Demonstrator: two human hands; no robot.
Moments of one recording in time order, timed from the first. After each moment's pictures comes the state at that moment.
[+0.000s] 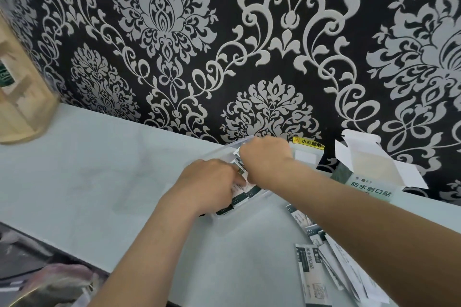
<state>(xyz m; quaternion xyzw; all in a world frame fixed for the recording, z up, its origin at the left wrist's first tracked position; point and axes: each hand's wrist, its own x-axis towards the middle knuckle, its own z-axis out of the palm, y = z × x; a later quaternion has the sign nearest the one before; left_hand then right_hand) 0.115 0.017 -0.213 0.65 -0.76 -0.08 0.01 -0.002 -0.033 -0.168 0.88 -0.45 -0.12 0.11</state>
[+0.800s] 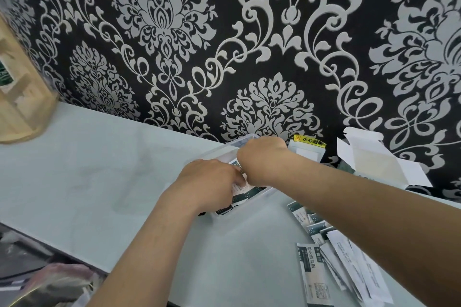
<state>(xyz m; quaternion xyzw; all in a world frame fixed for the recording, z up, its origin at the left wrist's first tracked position) 0.111 0.020 -0.204 0.66 -0.75 -0.09 -0.01 0.008 -0.037 -0.166 0.87 -0.43 -0.23 0.09</state>
